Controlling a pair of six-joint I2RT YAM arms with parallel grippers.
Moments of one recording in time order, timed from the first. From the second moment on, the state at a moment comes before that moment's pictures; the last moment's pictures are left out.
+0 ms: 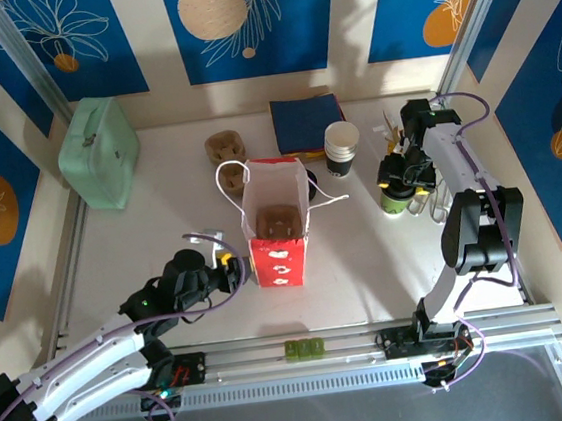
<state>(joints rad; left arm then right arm) -0.84 0.74 0.41 -0.18 -0.06 -0.57 -0.04 1.71 1.49 -1.23 -0.03 0.28</state>
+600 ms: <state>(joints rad) -0.84 0.74 0.41 -0.21 -0.07 -0.57 -0.05 1.75 1.54 -1.23 -0.03 0.27</state>
